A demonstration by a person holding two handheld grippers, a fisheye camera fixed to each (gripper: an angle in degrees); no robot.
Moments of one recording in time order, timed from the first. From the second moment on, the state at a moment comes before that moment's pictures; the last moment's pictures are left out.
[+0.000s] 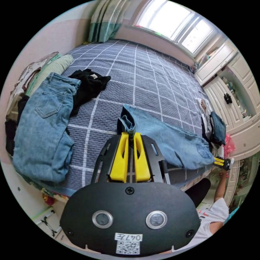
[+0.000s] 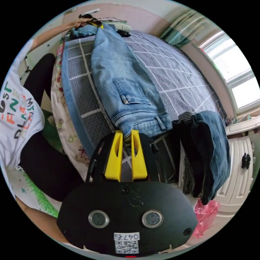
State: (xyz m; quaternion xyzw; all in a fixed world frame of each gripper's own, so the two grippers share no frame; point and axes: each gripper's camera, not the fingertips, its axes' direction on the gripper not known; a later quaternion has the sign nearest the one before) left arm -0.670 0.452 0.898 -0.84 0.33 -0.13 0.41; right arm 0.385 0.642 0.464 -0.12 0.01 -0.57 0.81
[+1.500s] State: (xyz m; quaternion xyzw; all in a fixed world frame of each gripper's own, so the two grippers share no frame) left arm -0.383 0.333 0.550 -0.51 0.81 0.13 0.26; right arm 0.422 0.651 0.511 -0.03 -0.05 -0.54 0.84
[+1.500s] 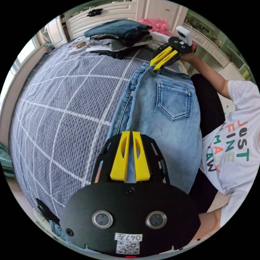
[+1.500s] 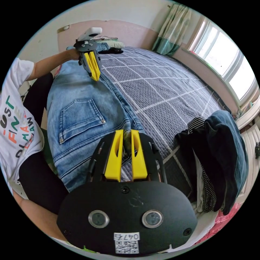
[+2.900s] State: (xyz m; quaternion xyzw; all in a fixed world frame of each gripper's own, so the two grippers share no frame) left arm -0.731 0.387 0.559 -0.74 0.49 -0.11 0.44; right arm 0.121 1.000 0.514 0.10 0.02 -0.79 0.60
